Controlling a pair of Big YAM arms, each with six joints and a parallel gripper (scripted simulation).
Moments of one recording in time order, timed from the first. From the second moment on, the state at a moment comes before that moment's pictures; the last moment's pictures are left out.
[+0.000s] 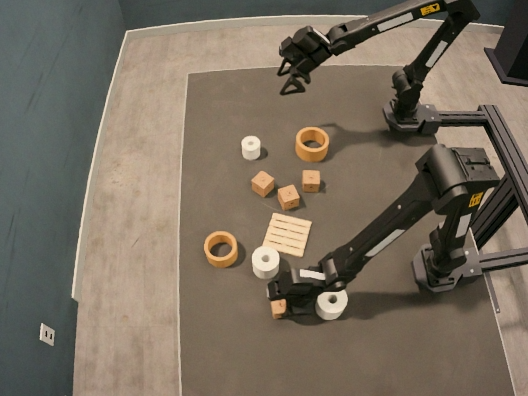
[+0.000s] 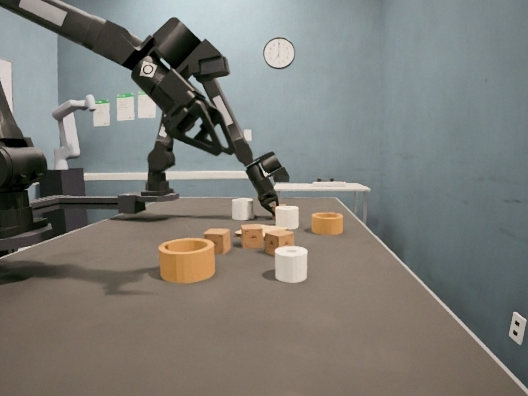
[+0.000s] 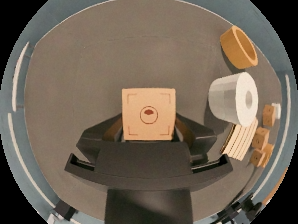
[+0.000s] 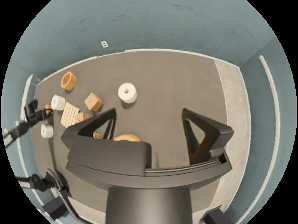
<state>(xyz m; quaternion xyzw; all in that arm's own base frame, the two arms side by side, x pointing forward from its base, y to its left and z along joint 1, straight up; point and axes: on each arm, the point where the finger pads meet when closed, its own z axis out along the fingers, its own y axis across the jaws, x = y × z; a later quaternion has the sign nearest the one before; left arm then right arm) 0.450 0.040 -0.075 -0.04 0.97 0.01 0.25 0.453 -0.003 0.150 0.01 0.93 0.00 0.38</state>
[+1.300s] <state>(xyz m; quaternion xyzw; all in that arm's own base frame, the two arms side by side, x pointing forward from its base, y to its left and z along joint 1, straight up) 0.394 0.035 -0.034 -0.04 0.97 0.01 0.23 0.453 -0.003 0.150 0.01 0.93 0.00 0.38</state>
